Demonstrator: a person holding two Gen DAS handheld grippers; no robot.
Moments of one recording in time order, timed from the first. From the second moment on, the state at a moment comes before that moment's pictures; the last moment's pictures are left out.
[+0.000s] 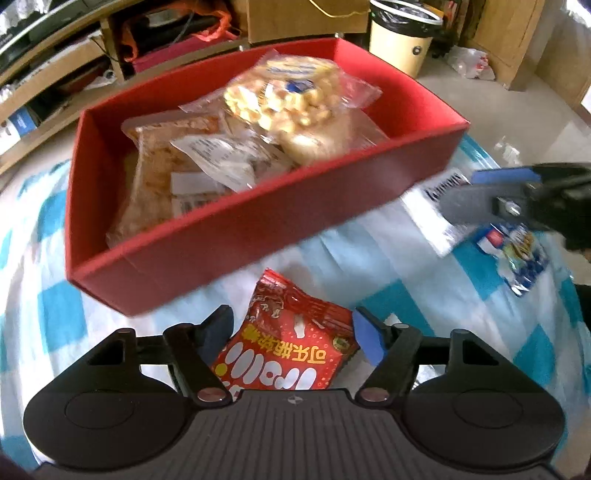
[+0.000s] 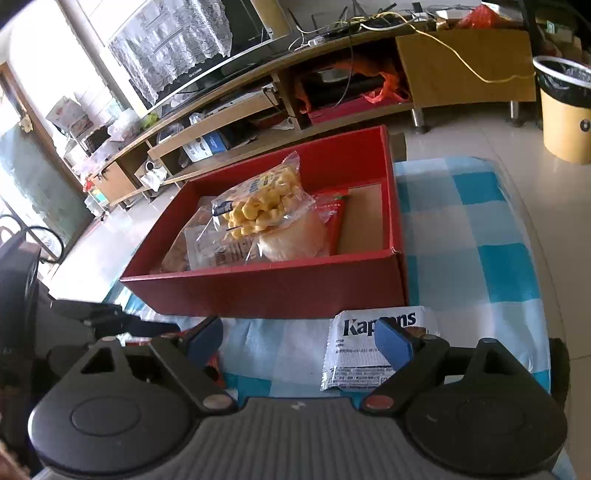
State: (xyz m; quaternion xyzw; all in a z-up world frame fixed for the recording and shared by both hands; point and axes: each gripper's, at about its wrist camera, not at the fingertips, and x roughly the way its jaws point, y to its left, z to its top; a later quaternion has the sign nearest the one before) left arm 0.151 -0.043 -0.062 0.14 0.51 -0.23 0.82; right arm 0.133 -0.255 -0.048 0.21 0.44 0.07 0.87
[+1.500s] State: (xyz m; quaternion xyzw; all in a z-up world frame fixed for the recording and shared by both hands) left arm 0.087 0.028 -0.064 0.09 0.55 -0.11 0.82; right arm 0.061 -0.128 -0.068 0.04 0.53 0.17 0.83
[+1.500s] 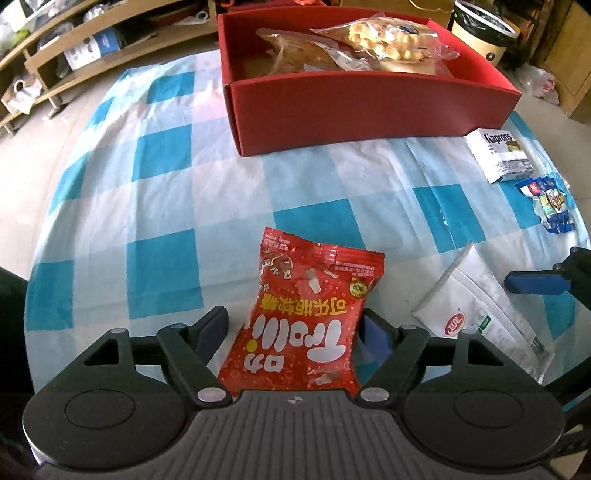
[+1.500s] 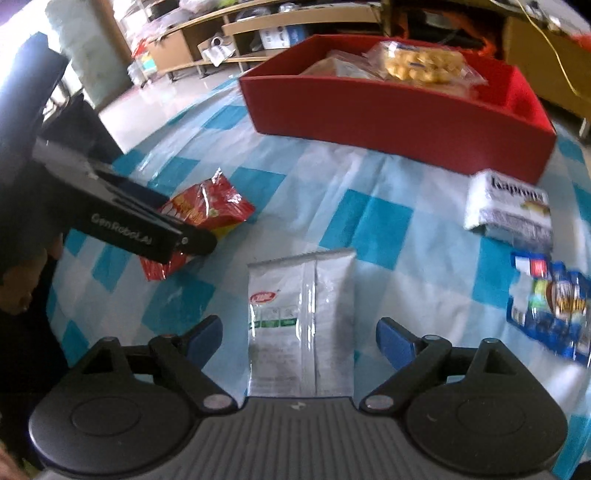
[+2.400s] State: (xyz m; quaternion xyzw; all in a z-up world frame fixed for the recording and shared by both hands) left arm 0.070 0.008 -0.066 0.15 0.52 -0.11 0.84; right arm 0.045 -0.124 -0.063 -0.03 0.52 0.15 0.84
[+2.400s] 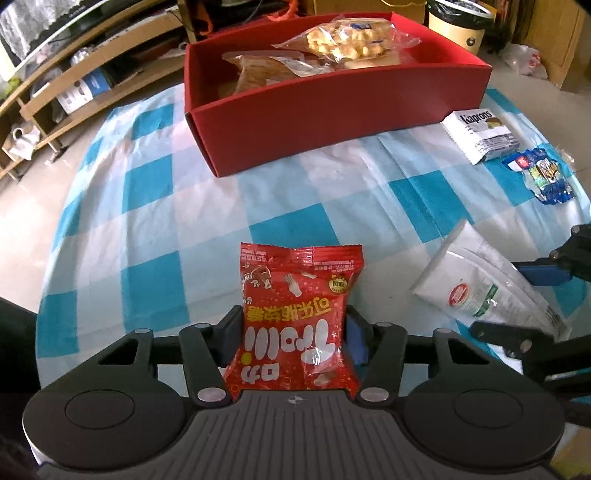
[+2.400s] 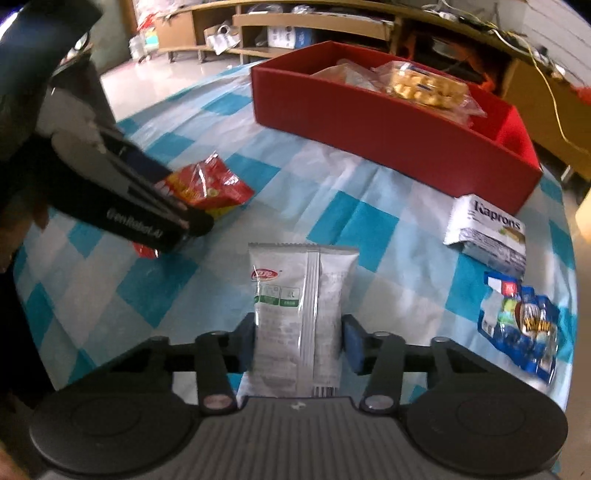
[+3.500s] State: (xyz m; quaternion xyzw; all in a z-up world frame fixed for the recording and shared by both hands) left arm 0.085 -0.011 -0.034 0.11 0.48 -0.12 0.86; right arm 0.077 -0.186 -0.038 0.11 0.44 0.08 0.89
